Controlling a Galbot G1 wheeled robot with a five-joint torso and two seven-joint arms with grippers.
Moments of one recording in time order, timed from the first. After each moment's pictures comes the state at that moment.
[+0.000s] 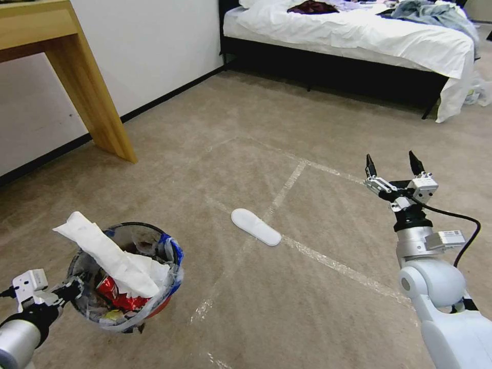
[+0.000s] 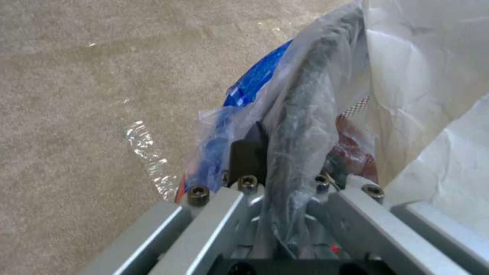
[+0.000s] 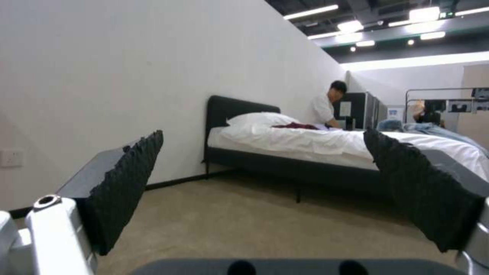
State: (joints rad) left arm 1.78 -1.29 -1.18 -2.38 -1.14 0.71 -0.27; right arm -1.22 1.05 0.60 1.94 0.45 0.25 0.06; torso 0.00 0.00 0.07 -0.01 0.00
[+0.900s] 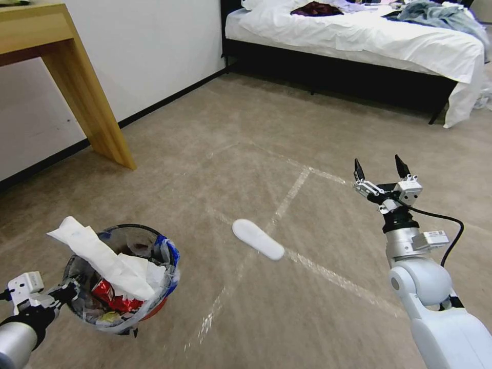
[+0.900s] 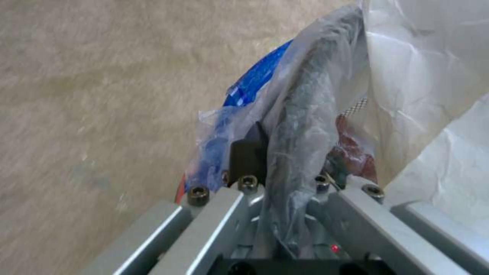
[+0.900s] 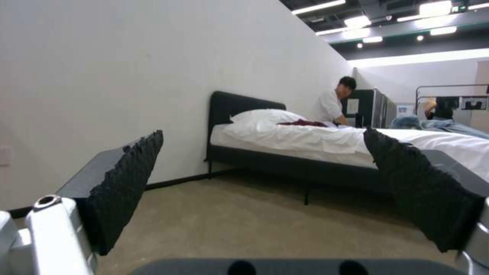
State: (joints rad) left arm 1.79 -1.29 -1.19 -2.38 -1.14 0.71 -0.27; right arm -1.20 1.06 0.57 1.91 0.43 0.26 0.05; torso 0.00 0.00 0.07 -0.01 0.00
